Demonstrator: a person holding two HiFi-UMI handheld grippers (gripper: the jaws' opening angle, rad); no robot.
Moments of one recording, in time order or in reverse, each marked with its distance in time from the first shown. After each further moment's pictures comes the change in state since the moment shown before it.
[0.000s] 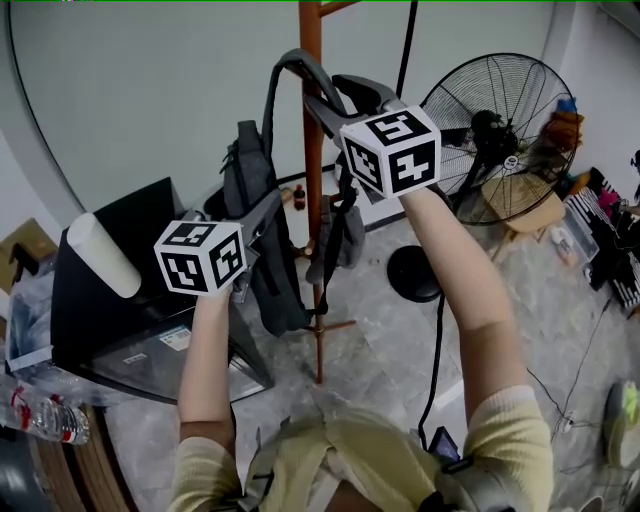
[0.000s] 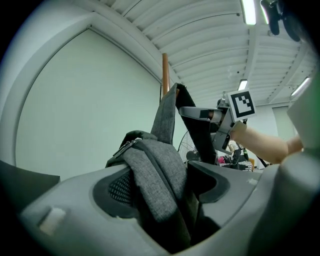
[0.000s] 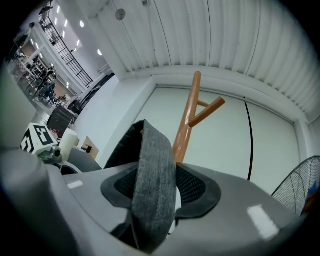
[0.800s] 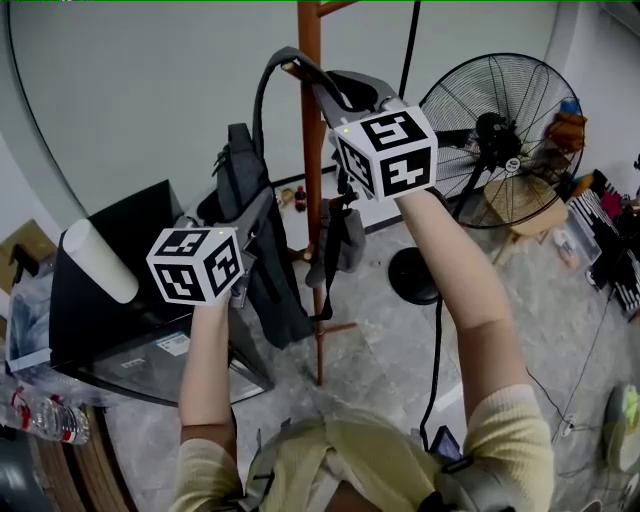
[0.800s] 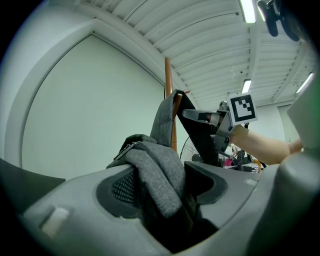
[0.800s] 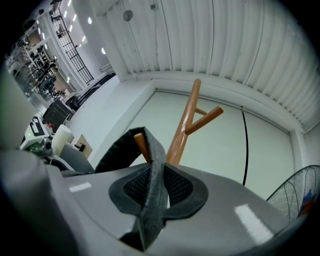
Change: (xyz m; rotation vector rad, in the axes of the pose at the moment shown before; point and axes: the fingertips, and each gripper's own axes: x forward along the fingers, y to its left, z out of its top) left arm -0.004 0.008 0.010 -0.003 -0.036 0.063; right arm 0.007 -0.010 0.010 -0.063 -0.058 -0.060
